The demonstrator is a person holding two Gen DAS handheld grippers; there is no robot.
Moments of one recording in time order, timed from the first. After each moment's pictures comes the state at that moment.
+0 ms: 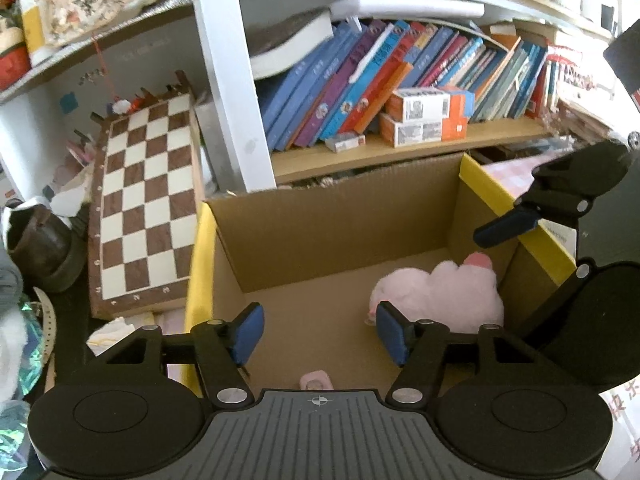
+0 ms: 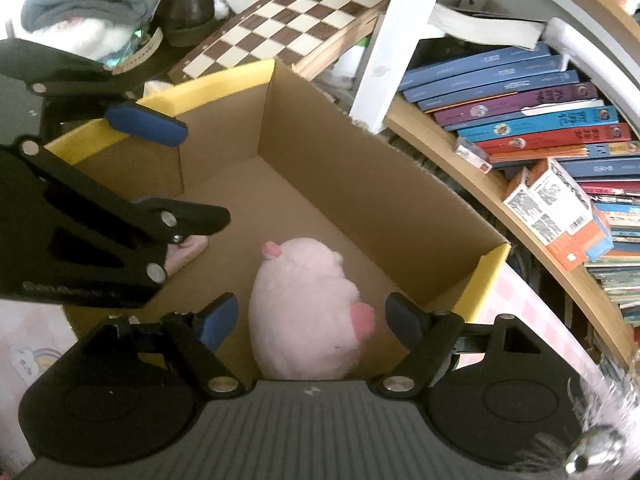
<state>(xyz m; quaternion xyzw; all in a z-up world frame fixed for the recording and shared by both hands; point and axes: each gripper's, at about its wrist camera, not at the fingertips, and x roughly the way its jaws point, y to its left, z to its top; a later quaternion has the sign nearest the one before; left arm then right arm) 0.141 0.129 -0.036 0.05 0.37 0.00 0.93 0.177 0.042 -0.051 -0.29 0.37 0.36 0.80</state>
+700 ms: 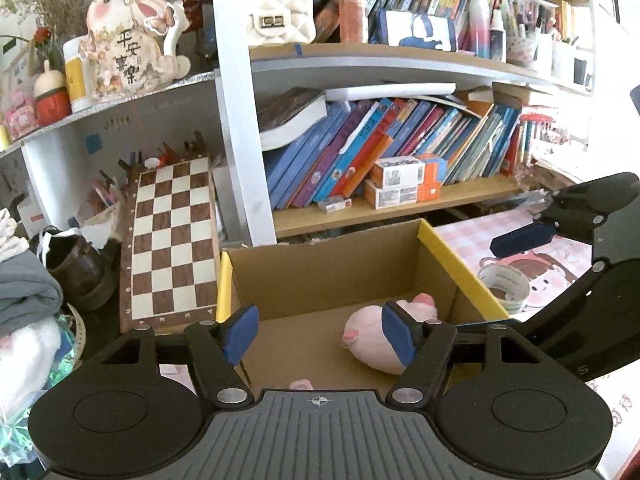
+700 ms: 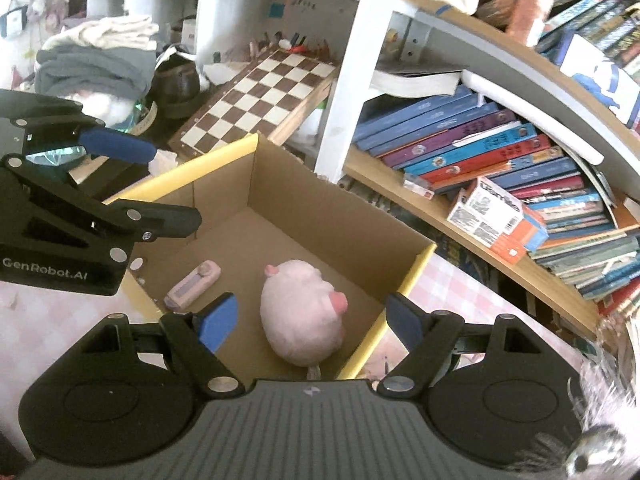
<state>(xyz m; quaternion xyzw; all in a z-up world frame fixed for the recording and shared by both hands) 0.074 0.116 0.017 0.04 0.29 -0.01 0.96 0.115 -0.008 0.010 -0.23 0.31 0.33 0.86</state>
